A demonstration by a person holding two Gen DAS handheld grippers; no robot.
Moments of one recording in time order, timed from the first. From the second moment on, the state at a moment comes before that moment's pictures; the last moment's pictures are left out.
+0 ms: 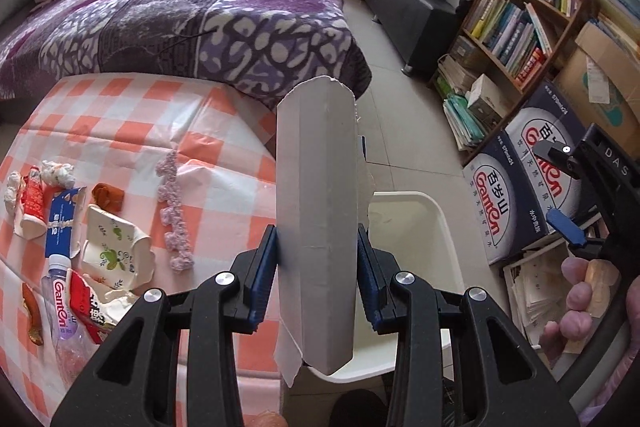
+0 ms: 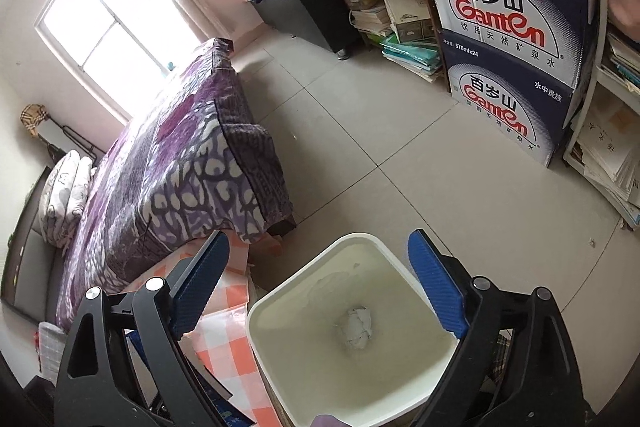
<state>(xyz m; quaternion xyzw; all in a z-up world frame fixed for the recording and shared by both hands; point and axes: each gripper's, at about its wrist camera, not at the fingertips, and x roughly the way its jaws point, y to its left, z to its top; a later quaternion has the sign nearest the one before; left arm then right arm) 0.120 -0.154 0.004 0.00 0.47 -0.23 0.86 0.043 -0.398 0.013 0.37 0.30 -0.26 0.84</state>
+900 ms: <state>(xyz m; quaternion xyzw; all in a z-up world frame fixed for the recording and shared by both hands) 0.112 -0.166 0.018 0.07 0.41 -0.21 0.88 0.037 -0.386 0.016 0.34 0.29 -0.27 0.85</state>
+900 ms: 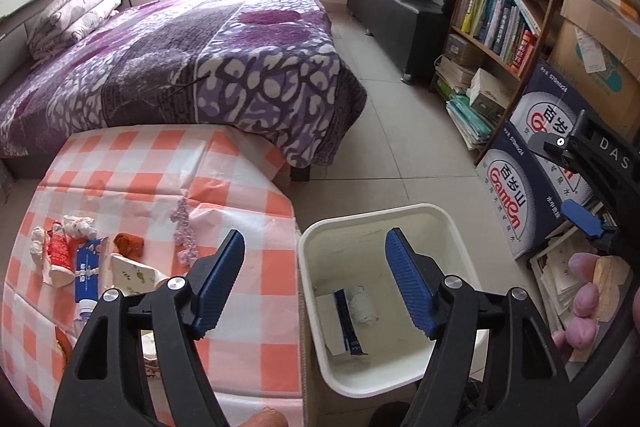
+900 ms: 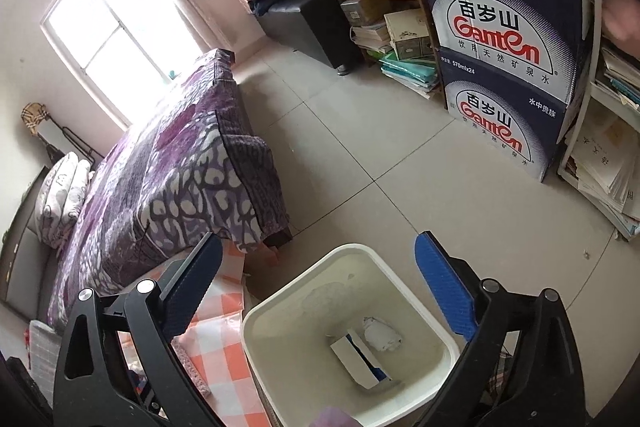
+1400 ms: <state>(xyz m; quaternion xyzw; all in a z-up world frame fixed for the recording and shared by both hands) 0.131 -0.049 -0.027 0.12 0.43 -0.05 0.89 0.090 -0.283 -0.006 0.24 0.36 -0.23 0.88</state>
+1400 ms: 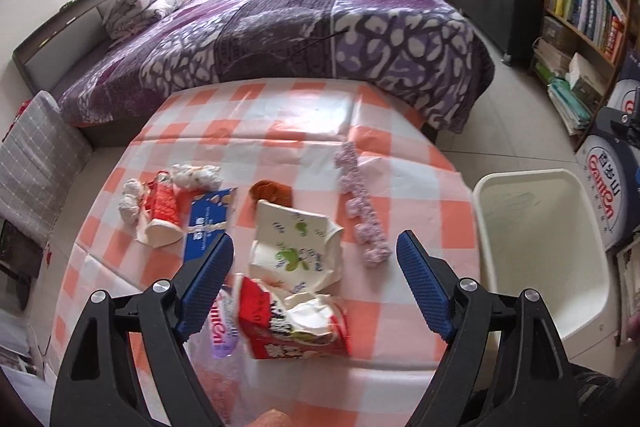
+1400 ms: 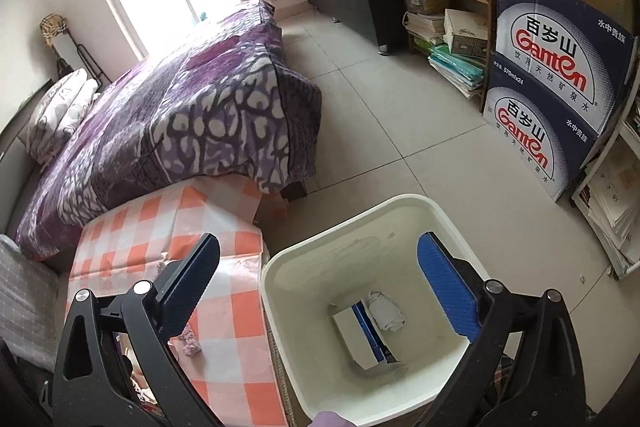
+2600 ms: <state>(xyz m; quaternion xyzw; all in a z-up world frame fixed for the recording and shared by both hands) 0.166 0.178 -0.134 -0.08 0.70 0.04 0.71 0.125 -0.016 -0.089 -0.21 0.47 0.20 0.83</state>
